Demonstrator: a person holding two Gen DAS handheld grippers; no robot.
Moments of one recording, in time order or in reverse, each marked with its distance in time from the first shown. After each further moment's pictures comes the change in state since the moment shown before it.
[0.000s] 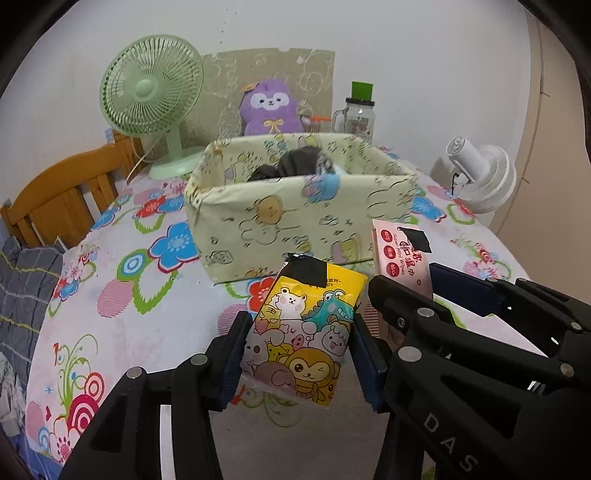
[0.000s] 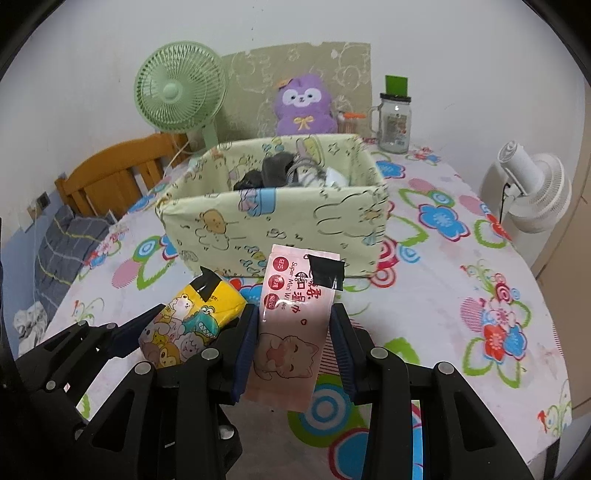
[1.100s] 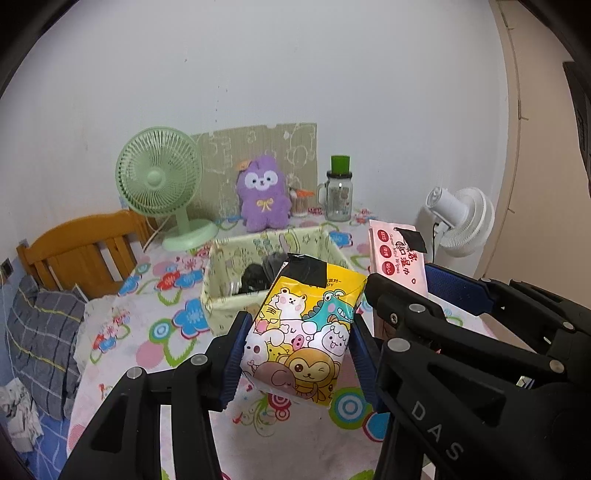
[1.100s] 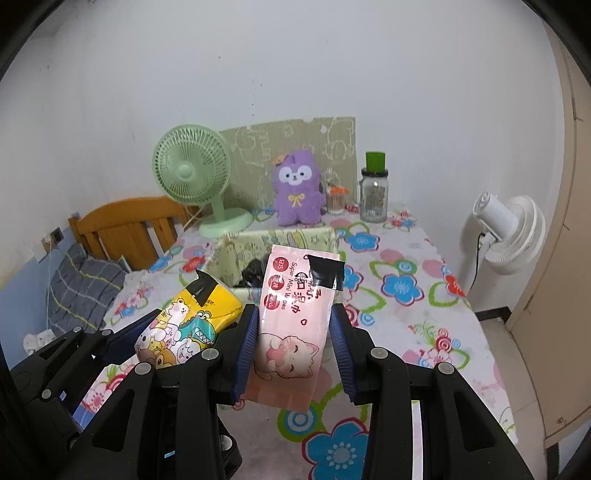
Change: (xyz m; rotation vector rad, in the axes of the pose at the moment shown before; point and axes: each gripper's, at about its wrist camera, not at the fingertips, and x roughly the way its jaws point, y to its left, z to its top) left arm -0.100 -0.037 0.045 0.038 -0.190 0.027; right arm -0.109 -0.014 0.042 0.000 -0.196 0.002
